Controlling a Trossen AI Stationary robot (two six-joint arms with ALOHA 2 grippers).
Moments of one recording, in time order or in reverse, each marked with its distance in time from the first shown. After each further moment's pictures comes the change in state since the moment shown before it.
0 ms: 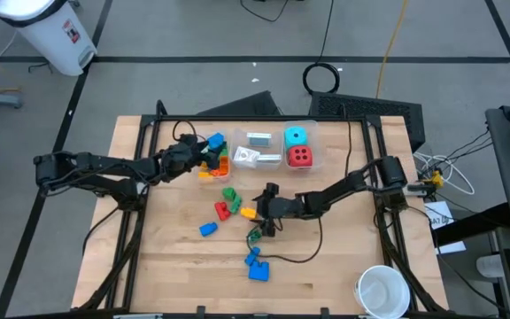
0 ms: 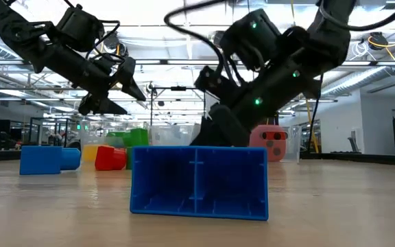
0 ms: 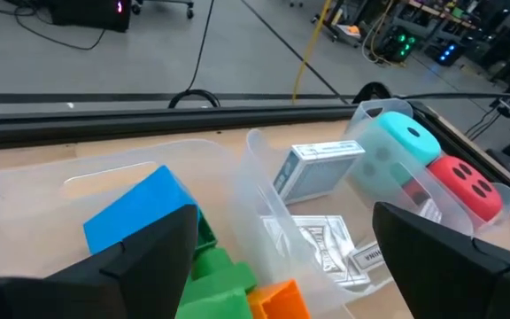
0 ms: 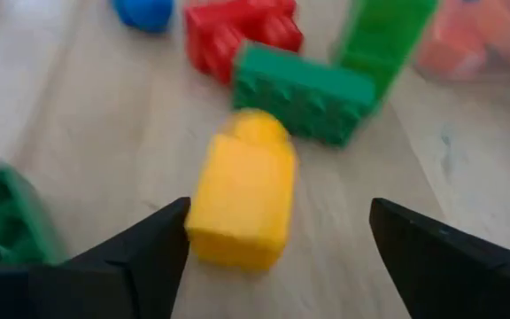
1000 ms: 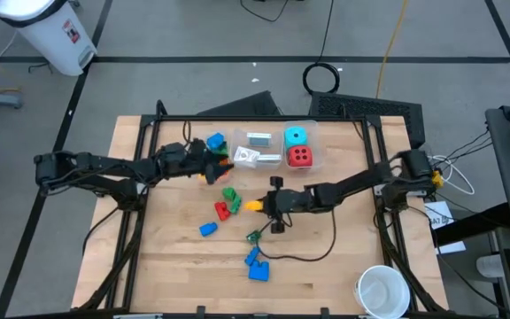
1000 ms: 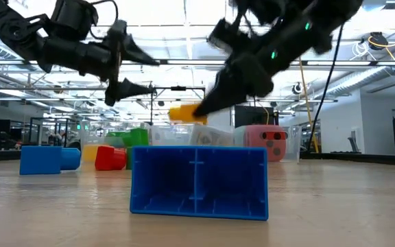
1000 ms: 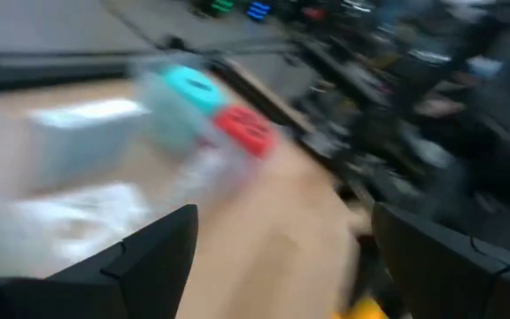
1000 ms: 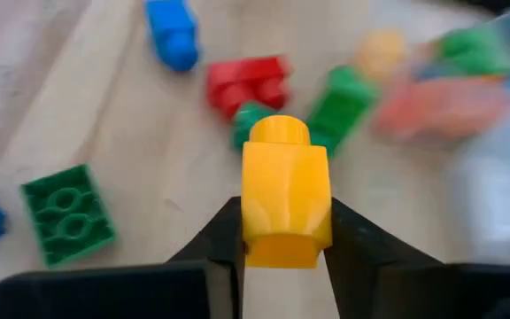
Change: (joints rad) left arm -0.029 0.000 0.000 0.201 0.502 0.021; right arm 0.001 -0.240 -0.001 -0.245 -0.021 -0.158
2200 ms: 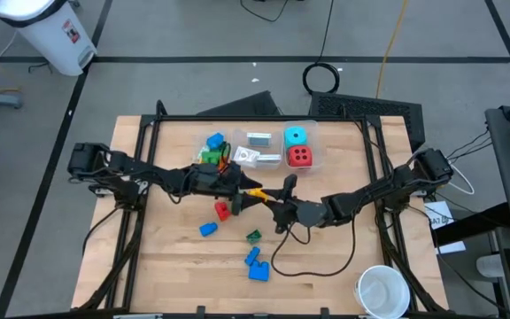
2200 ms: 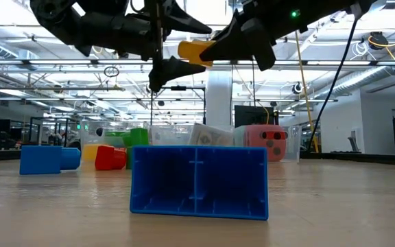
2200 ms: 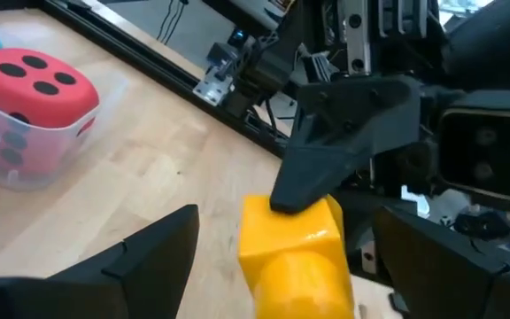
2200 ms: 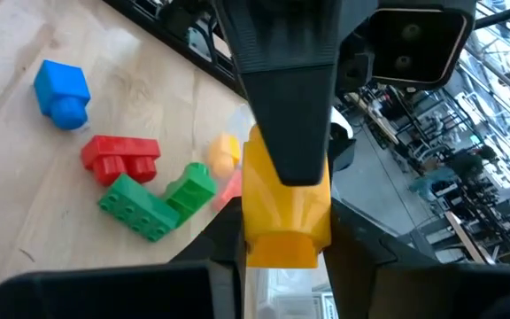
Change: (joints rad) left arm -0.294 0.363 0.342 0.028 -0.002 0.027; right arm 0.166 -0.140 -0.055 0.210 0.497 -0.445
